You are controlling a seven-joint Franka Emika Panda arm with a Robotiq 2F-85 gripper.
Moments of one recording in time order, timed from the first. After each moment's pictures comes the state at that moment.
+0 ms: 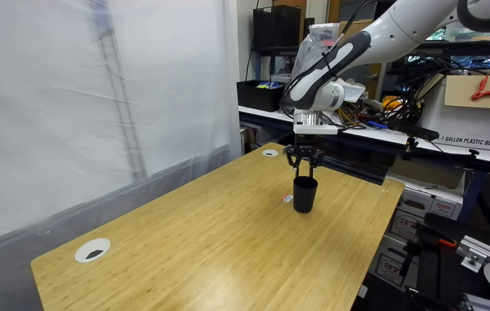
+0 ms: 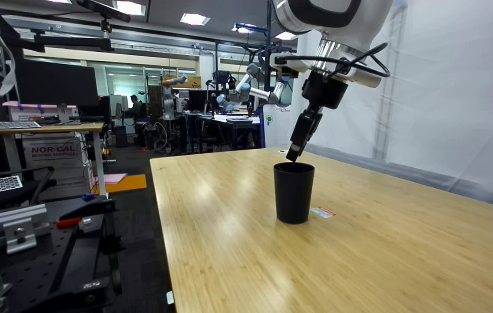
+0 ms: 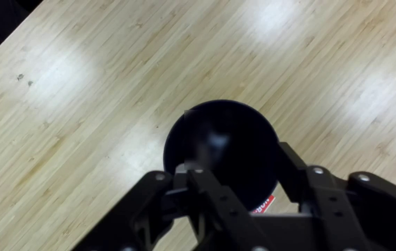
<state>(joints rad) -0.09 0.46 -0.10 -1.90 0.36 2.08 0.47</state>
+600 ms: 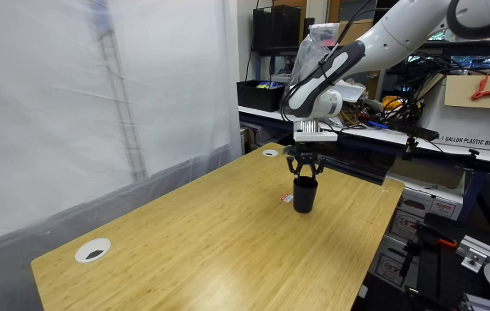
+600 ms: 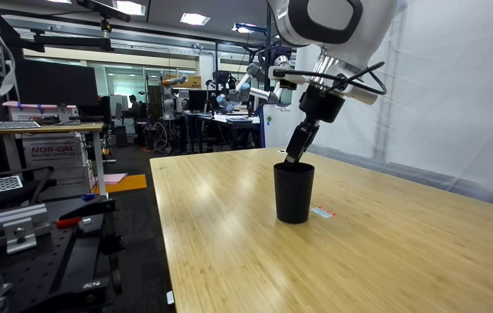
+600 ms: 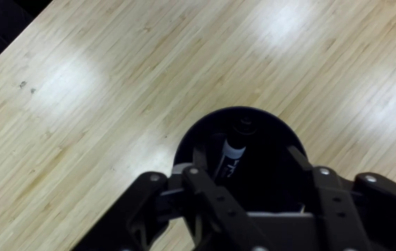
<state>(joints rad) -0.09 0.51 -0.10 -1.89 0.36 2.08 0.47</state>
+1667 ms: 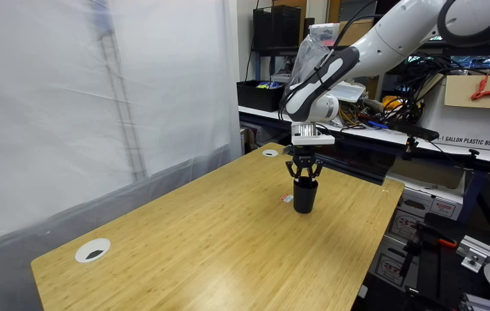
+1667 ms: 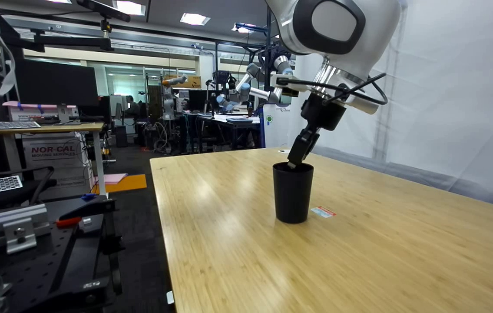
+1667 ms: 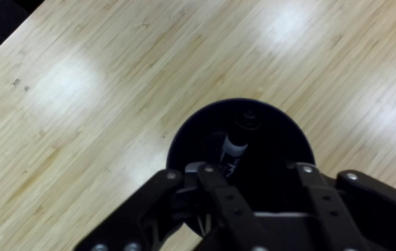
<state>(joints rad) -0.09 0.56 -0.10 -1.85 0.36 2.06 0.46</state>
